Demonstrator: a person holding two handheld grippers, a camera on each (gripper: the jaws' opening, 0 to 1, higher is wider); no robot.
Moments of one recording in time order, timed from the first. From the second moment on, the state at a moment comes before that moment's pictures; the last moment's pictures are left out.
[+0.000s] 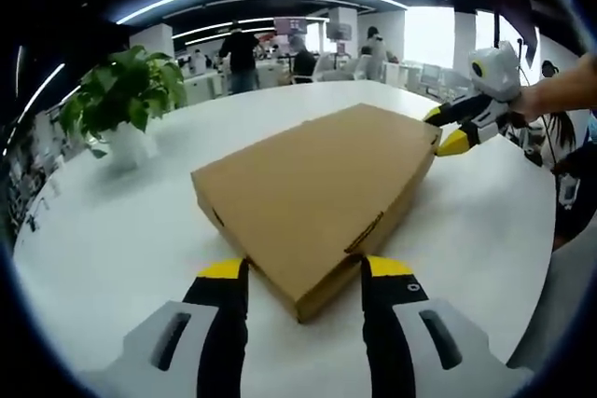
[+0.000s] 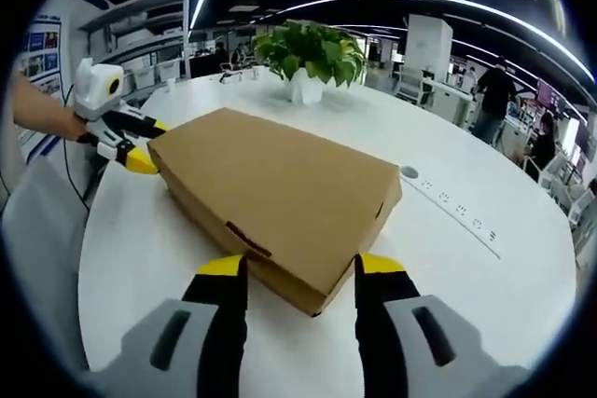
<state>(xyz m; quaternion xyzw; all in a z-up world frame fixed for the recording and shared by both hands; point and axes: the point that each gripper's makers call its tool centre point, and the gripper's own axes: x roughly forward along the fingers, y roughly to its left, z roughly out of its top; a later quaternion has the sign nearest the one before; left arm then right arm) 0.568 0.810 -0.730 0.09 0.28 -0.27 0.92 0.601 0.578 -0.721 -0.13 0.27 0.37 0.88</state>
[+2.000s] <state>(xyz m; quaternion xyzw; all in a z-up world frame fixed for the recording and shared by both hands) 0.516 0.853 -0.726 0.16 0.32 -0.40 0.84 0.473 0.628 -0.721 -0.09 0.28 0.27 0.92</state>
